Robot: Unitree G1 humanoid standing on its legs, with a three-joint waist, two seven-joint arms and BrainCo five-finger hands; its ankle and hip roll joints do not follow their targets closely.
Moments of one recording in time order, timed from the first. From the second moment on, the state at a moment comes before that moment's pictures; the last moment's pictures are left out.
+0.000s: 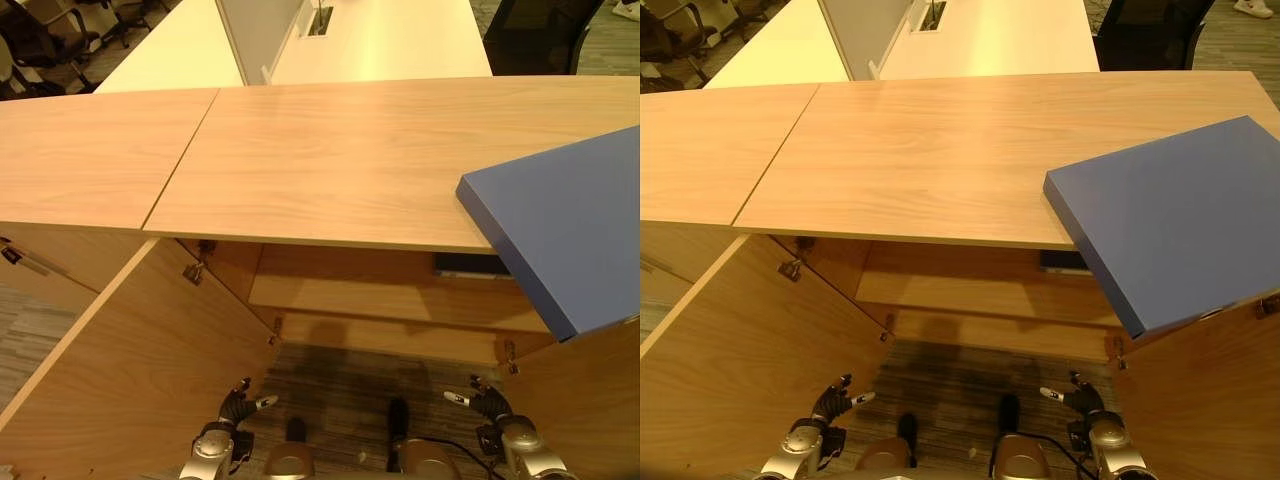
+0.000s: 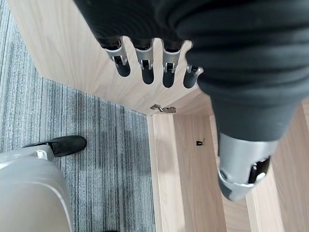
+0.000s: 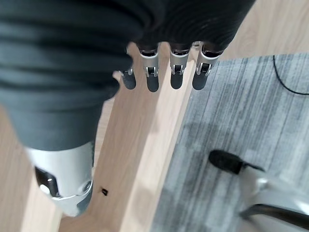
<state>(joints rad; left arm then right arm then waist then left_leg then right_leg) 0.00 0.24 -0.22 0.91 -0.15 -0.12 0.08 0.02 -0.46 0.19 0.86 0.21 -0.03 -0.04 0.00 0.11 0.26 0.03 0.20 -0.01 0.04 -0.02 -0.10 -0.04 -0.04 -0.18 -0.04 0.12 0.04</state>
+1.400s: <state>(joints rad) 0.06 0.29 -0.25 0.89 -0.11 -0.11 0.03 0.03 -0.35 0.24 0.86 0.20 -0.03 -0.02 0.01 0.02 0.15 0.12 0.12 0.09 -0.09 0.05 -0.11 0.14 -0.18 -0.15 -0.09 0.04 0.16</state>
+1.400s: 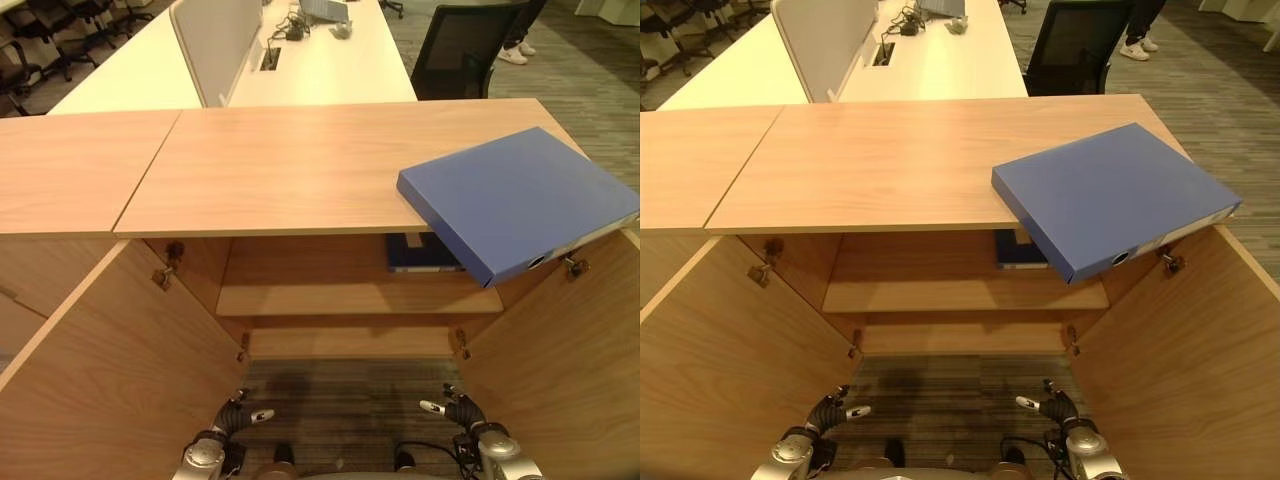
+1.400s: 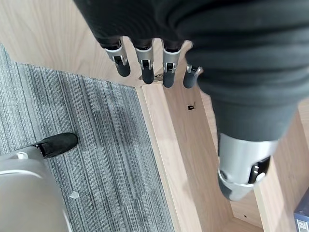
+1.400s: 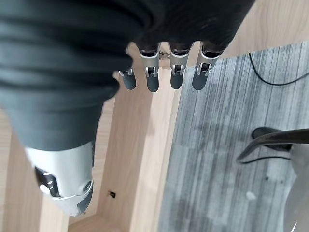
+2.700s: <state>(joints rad) 0.16 0.28 -0.25 0.77 -0.01 -0.15 0.08 0.19 -0.81 -0.41 -0.04 -0.83 0.10 -0.61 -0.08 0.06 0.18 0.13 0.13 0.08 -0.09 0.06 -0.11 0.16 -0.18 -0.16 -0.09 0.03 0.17</state>
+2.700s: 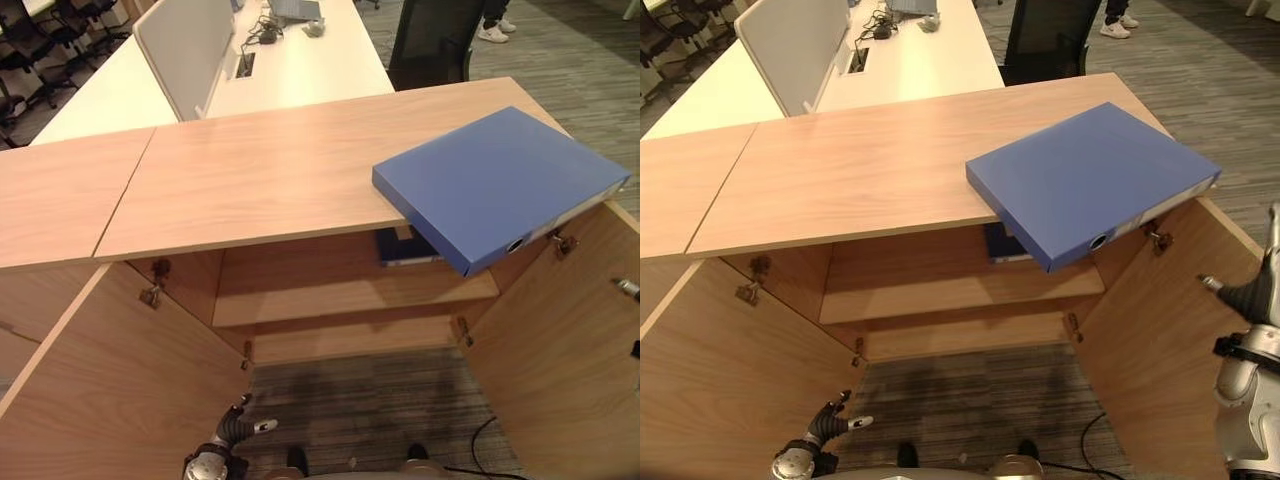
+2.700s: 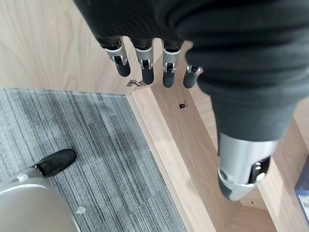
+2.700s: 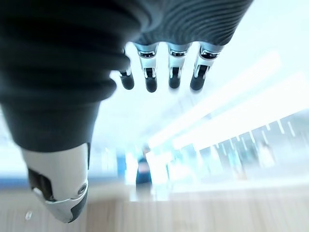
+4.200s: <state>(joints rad) 0.05 0.36 -0.24 0.74 -0.06 -0.20 0.15 0.04 -1.01 -0.29 -0.01 -0.97 0.12 -0.64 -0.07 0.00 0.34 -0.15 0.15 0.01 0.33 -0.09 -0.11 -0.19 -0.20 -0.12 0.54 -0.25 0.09</state>
